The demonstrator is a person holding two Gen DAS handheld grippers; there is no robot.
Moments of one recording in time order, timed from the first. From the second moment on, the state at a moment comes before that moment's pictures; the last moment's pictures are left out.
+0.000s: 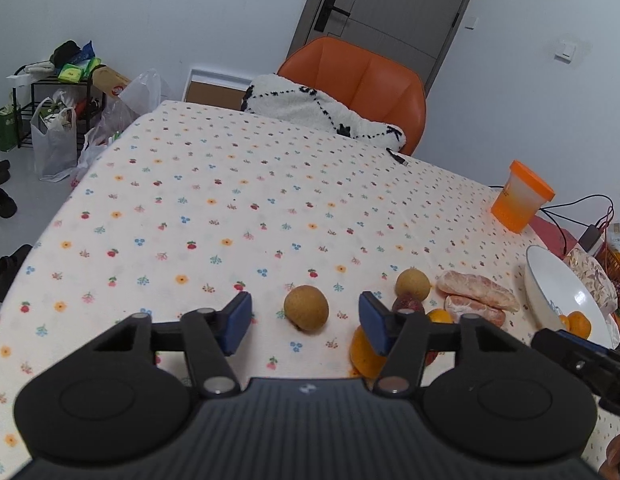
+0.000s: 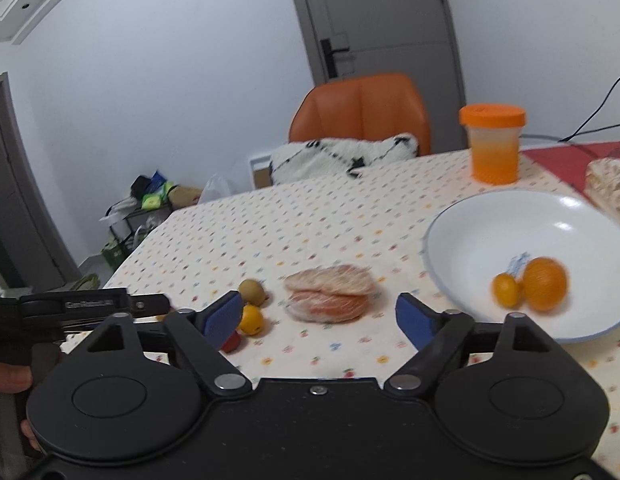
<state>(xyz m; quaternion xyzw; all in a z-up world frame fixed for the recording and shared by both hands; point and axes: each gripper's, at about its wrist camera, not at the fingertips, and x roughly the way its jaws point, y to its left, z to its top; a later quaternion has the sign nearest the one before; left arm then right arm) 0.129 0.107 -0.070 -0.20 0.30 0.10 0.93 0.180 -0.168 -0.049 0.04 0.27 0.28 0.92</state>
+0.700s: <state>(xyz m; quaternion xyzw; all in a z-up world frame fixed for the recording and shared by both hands) 0.131 0.103 -0.081 -0.20 0.29 0.08 0.93 0.189 -0.115 -0.074 0.01 0.32 0.33 0.89</state>
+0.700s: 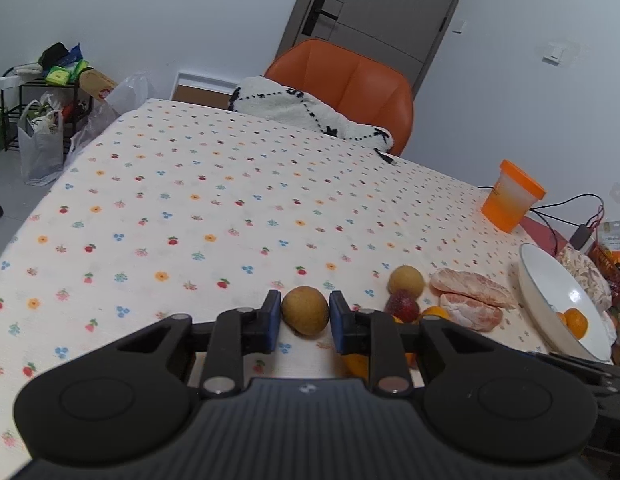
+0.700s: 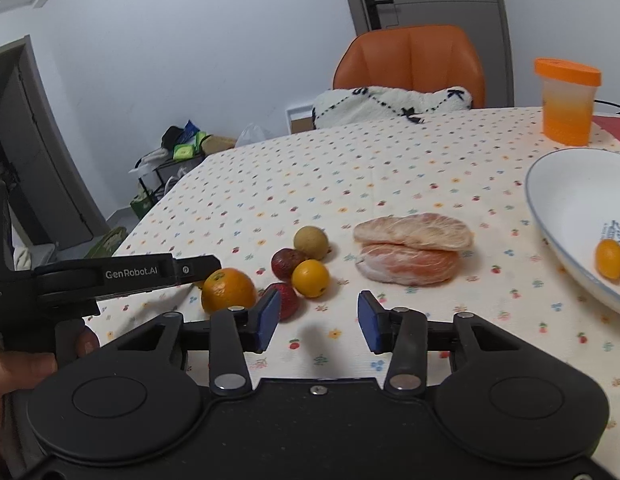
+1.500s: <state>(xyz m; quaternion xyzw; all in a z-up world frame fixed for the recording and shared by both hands) 0.127 0.104 -0.072 -0.20 0.28 0.09 0.93 0.193 -0.095 -0.079 0.01 0.33 0.35 0.87</state>
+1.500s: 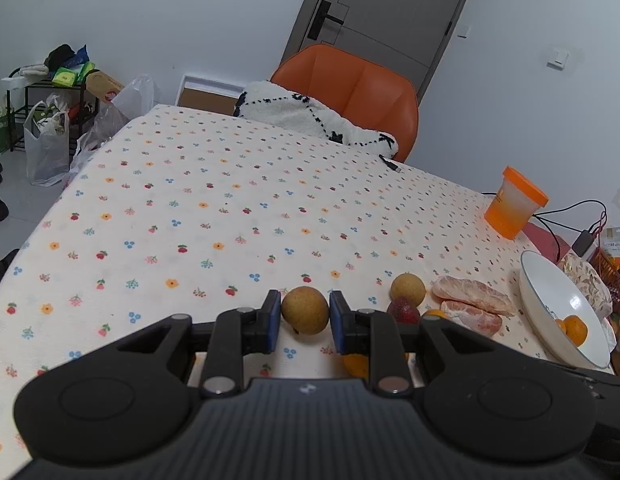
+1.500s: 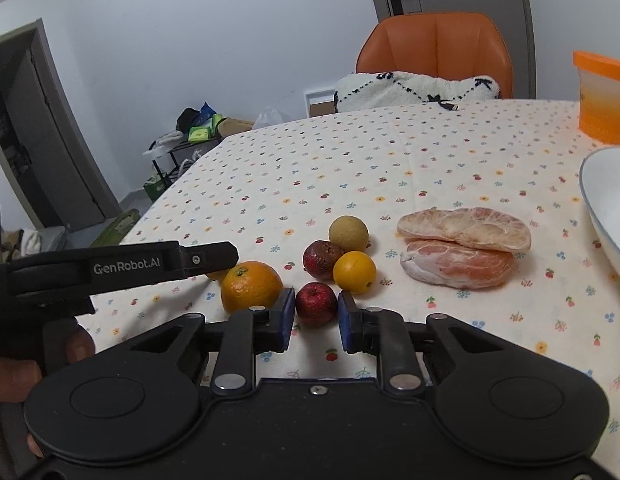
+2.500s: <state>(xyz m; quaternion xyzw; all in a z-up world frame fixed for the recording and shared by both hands) 0.101 0.053 -0.018 -0.14 0.25 0.11 0.95 0.177 -0.180 -0.052 0.09 0.28 0.33 0.90</state>
